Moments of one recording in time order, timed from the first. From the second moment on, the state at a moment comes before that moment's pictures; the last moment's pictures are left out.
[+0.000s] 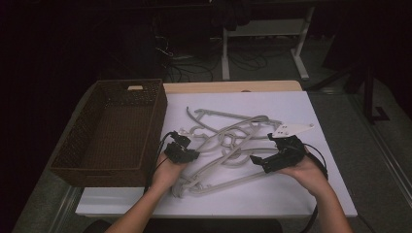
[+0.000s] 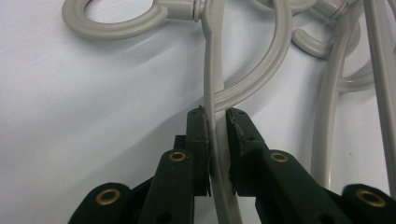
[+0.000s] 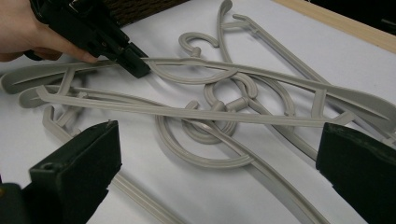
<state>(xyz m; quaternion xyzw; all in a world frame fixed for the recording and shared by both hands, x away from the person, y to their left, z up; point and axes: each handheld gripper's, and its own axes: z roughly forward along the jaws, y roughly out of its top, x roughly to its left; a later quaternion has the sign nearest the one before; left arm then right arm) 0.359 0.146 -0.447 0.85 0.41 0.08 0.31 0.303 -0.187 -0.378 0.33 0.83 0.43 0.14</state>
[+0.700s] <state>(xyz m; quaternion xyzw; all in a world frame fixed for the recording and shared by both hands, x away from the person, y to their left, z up) 0.346 0.153 -0.419 0.84 0.40 0.10 0.36 0.303 -0.189 -0.378 0.33 0.83 0.43 0.14</state>
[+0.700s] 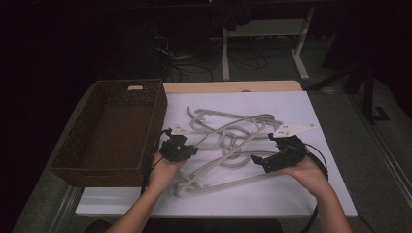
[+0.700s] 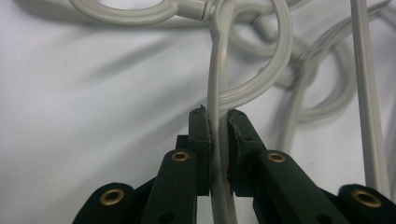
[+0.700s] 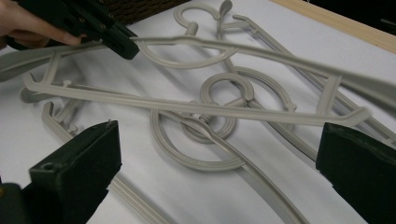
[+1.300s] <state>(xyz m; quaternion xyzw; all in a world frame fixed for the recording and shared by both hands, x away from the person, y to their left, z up) 0.354 0.158 -0.333 0.85 0.35 0.14 0.37 0.293 -0.203 -0.395 0.34 0.82 0.45 0.14</state>
